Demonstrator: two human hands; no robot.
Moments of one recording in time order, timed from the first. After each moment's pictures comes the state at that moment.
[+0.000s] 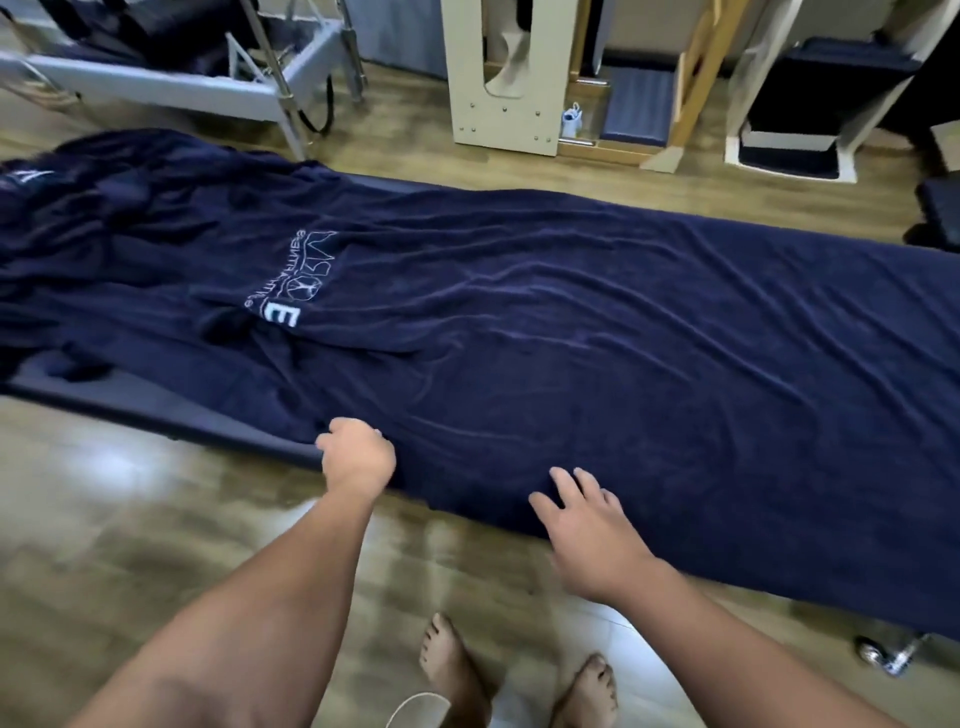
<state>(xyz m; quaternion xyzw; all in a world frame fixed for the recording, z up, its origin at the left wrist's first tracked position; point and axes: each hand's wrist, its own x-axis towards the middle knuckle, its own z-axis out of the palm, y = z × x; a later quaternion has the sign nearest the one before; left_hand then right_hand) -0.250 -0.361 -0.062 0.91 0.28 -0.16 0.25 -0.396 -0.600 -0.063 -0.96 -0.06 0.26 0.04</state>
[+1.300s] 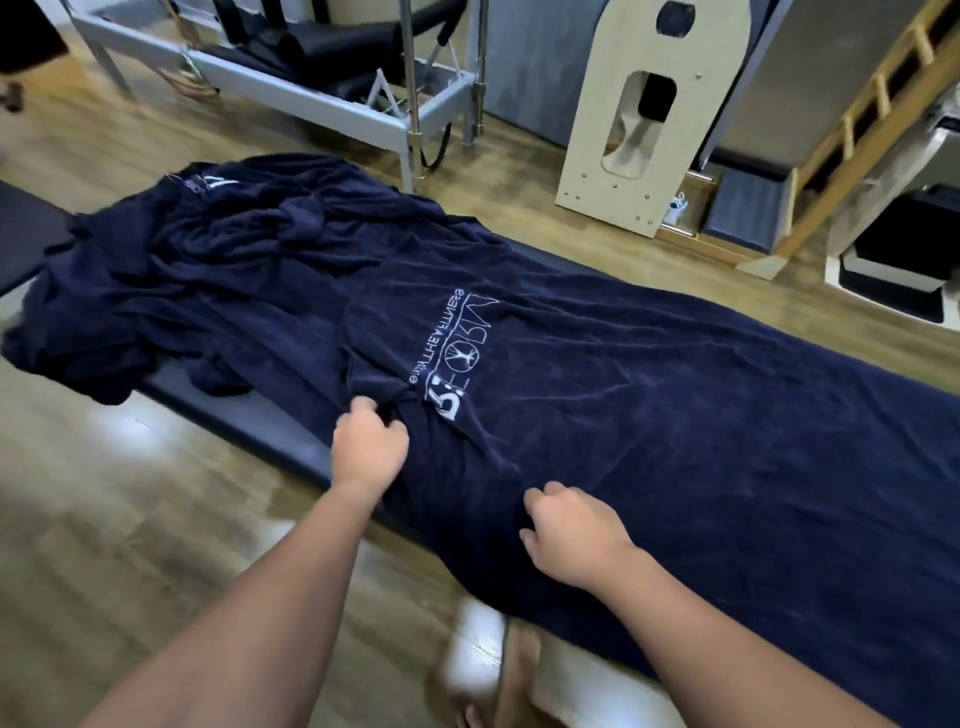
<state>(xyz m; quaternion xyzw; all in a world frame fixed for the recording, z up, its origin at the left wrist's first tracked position) -0.123 -0.174 -0.041 0.89 0.26 -0.05 0.38 -0.206 -0.416 -0.024 -0.97 -0.13 0.22 0.05</state>
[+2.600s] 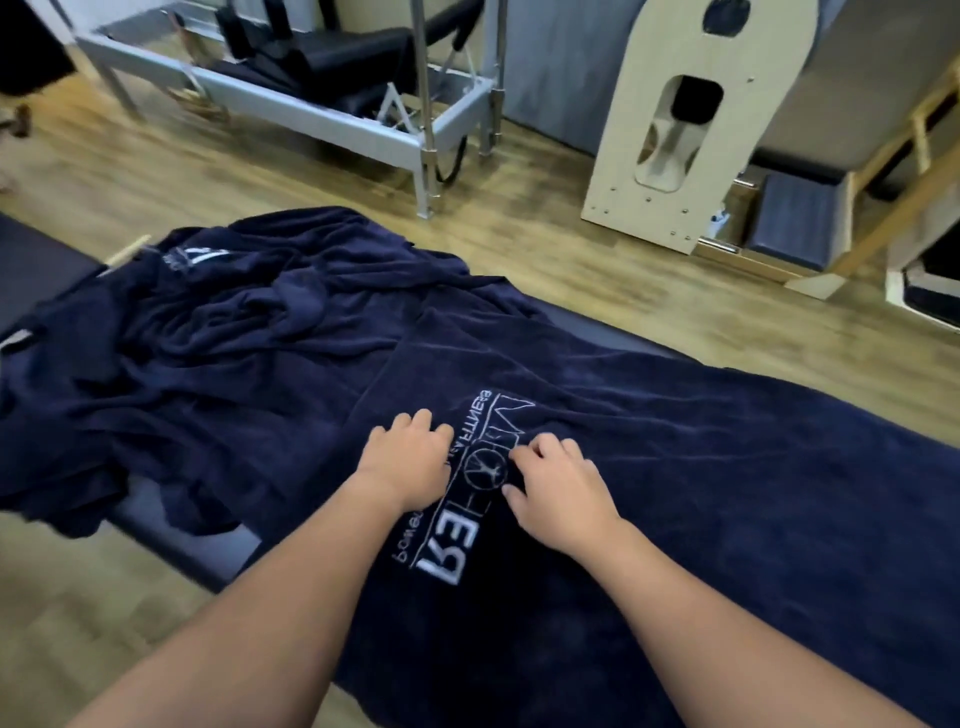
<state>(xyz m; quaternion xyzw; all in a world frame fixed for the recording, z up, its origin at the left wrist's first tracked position) 0.065 -0.161 -0.032 0.97 -0.13 -0.20 -0.02 0.021 -0.363 -0.036 -0.98 -0.10 0.15 0.09</state>
